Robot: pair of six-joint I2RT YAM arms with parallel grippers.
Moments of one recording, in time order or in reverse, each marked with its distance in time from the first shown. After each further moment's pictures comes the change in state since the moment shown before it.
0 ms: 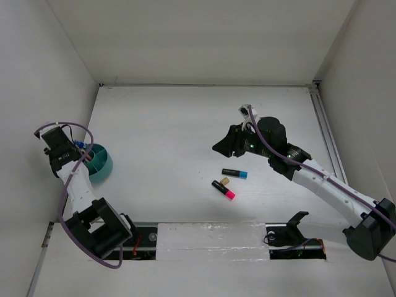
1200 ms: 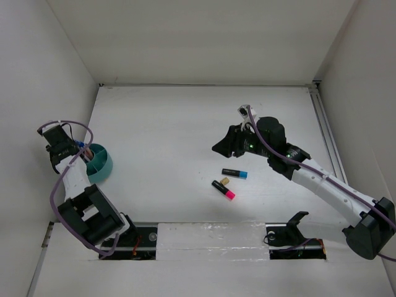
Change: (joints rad) left arm 0.000 0.123 0.008 0.102 0.023 0.042; right arm 0.000 0.008 0.000 0.000 -0.010 -0.002
